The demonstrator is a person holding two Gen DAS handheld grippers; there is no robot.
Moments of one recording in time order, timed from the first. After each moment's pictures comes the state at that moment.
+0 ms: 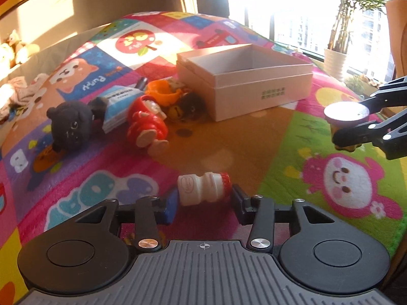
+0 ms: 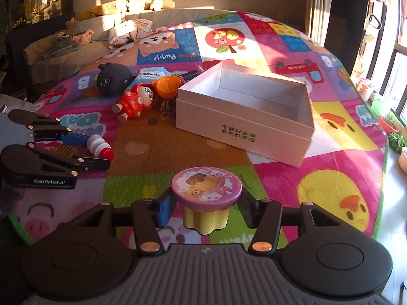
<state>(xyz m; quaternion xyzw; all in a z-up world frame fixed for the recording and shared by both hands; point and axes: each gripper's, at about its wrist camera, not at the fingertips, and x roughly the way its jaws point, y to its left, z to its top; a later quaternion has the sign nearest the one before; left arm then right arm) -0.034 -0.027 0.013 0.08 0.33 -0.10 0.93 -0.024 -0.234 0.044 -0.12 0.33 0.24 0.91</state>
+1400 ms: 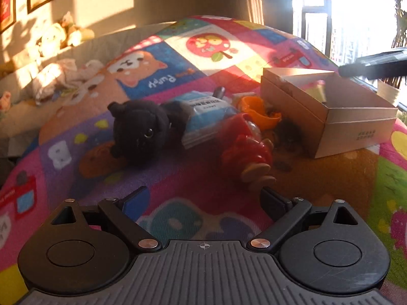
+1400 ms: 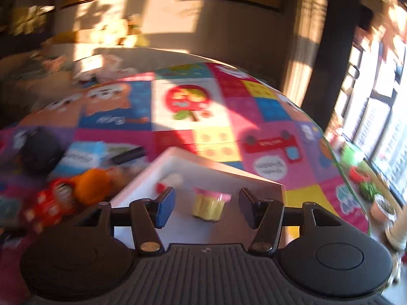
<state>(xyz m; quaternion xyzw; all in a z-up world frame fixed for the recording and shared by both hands) 0.020 0.052 0.008 0.02 0.31 0.02 0.95 0.113 -0.173 0.075 -0.18 0.20 0.20 0.94</state>
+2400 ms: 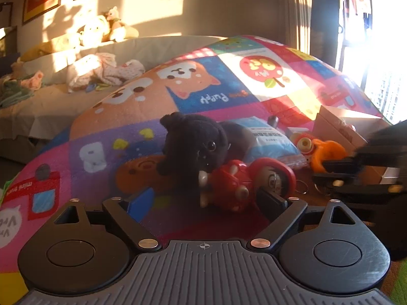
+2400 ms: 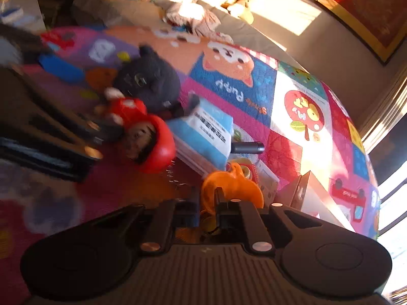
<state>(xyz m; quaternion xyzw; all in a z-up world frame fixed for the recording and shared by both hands) 0.041 0.097 0.012 -0.04 0.26 0.10 0.96 0.082 -0.022 0.016 -0.37 0.22 0.30 0.85</state>
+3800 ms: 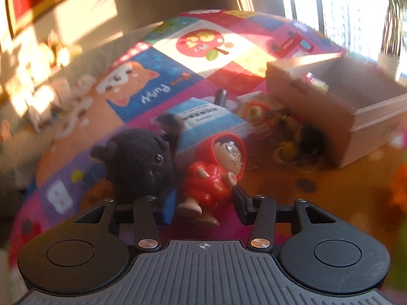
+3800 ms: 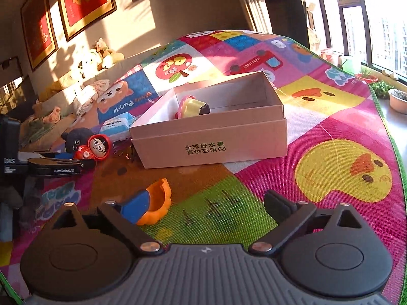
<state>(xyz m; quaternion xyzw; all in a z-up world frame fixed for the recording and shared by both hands) 0.070 0.045 0.017 0.08 0.33 0.01 0.94 0.014 -0.257 0.007 0.08 0.29 0.18 0.94</state>
